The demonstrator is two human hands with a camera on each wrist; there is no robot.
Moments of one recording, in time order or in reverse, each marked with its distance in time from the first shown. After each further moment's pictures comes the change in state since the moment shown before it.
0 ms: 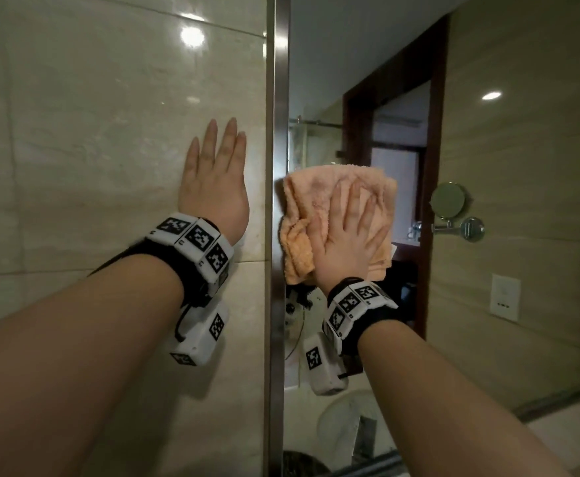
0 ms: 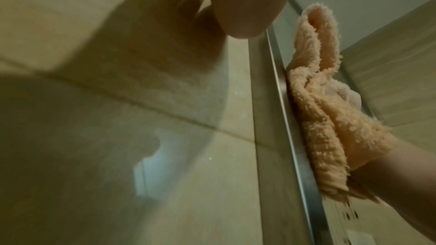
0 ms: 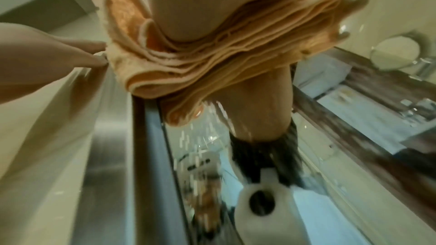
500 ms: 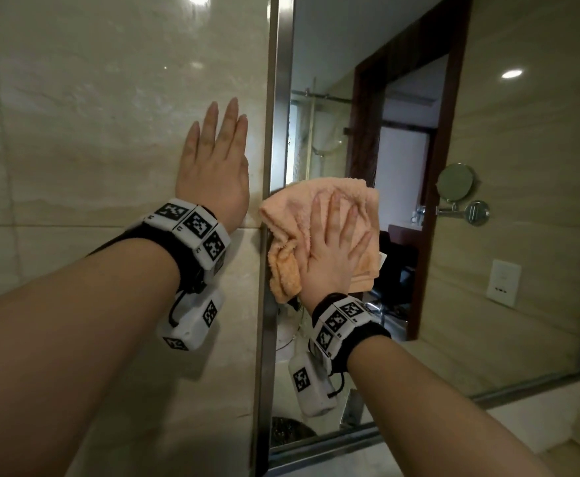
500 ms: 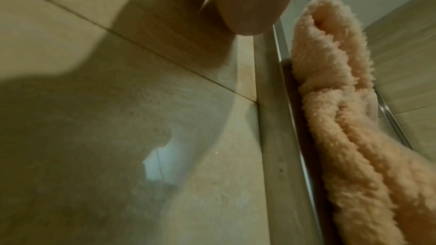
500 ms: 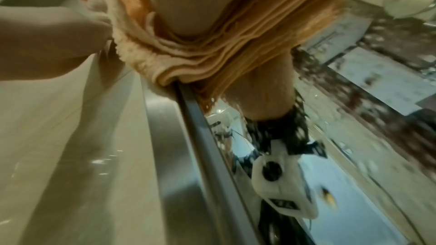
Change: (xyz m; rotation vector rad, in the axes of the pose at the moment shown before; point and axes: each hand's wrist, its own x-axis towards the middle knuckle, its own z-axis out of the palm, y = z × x) left_hand -0.028 0.006 0.013 -0.025 -0.015 -0.006; right_hand -0.058 0.013 0.028 -0.039 0.024 -0.119
